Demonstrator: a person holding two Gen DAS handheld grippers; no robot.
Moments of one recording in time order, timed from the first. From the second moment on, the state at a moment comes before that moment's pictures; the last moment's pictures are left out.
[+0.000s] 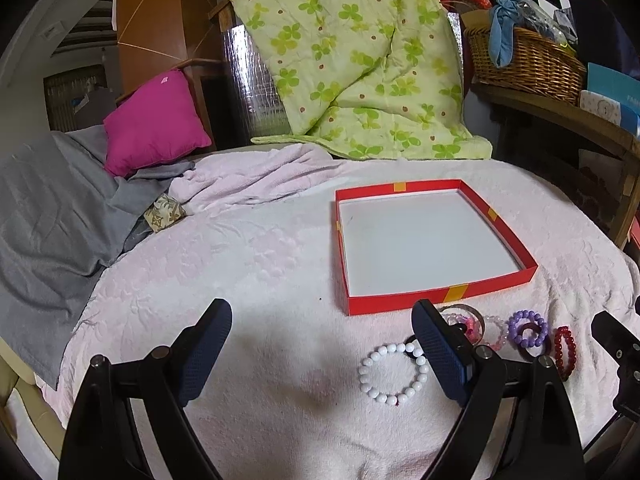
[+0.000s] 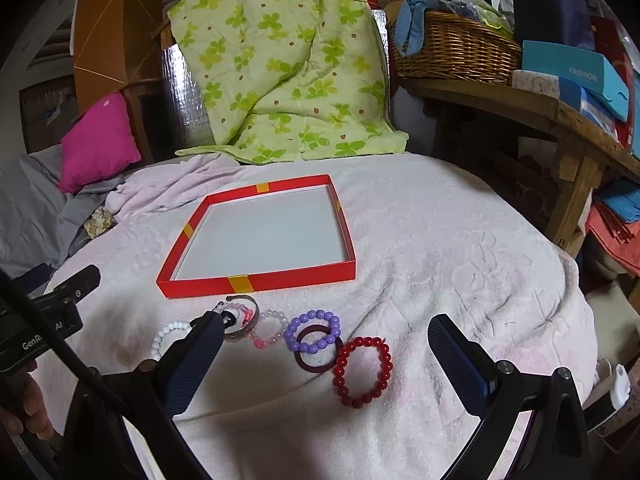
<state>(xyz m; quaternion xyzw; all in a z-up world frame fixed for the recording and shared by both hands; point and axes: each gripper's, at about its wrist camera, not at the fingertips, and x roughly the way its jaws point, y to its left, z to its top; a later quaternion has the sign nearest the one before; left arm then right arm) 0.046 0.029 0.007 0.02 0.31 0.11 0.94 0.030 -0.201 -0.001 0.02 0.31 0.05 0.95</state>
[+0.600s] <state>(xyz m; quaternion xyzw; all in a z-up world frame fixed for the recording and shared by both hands) 0.048 0.025 -0.005 0.02 0.33 0.09 0.94 0.035 -0.192 -0.009 0.00 0.34 0.05 0.94</state>
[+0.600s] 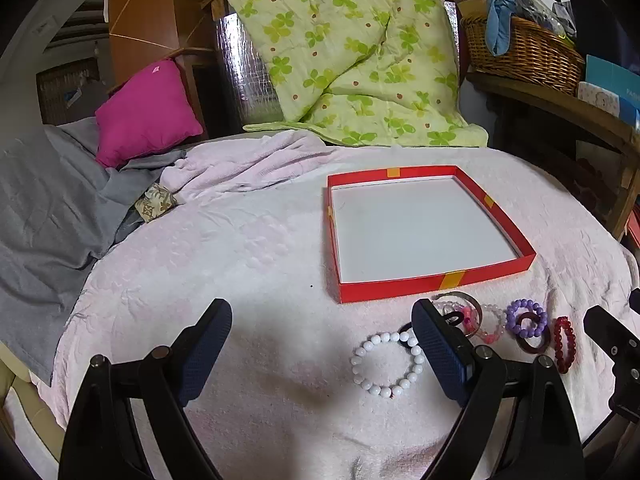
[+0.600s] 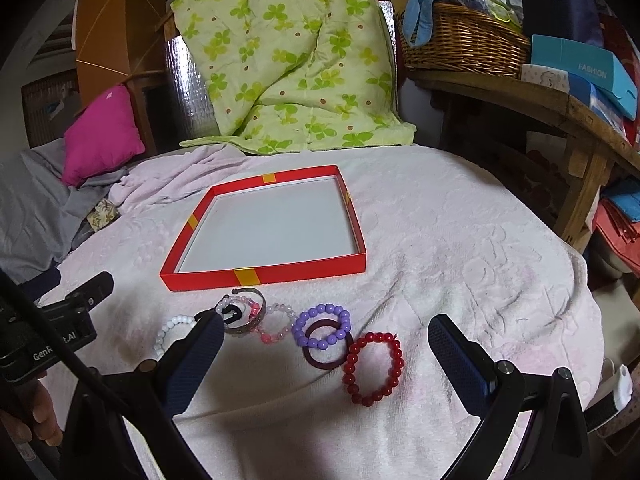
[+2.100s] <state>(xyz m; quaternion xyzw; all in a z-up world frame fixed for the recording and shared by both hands) 0.103 0.047 -0.066 -0.06 0.48 0.00 0.87 0.144 -0.218 -0.085 0.08 0.51 0.11 0.85</state>
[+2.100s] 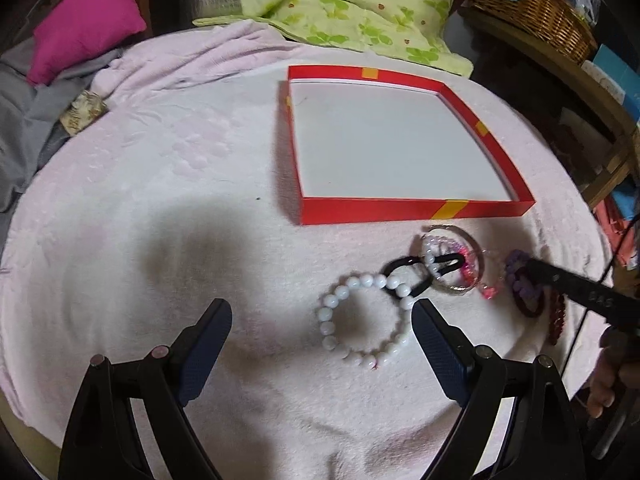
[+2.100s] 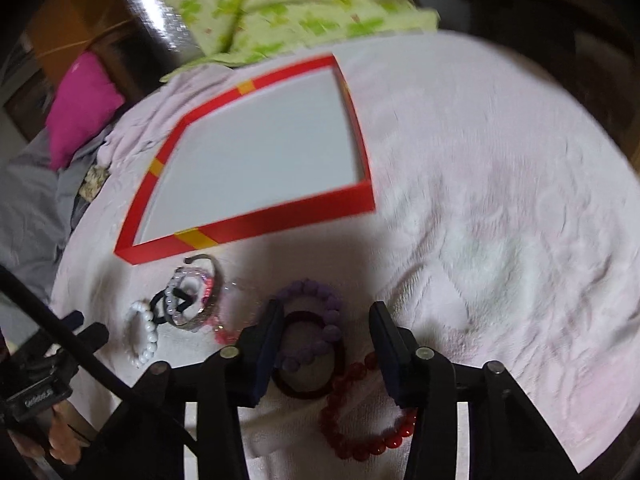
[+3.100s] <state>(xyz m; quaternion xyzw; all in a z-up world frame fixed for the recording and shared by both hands) 0.099 0.049 -0.084 -0.04 0.50 -0.07 0.86 0.130 -0.216 -0.057 0.14 0.45 0.15 0.87</state>
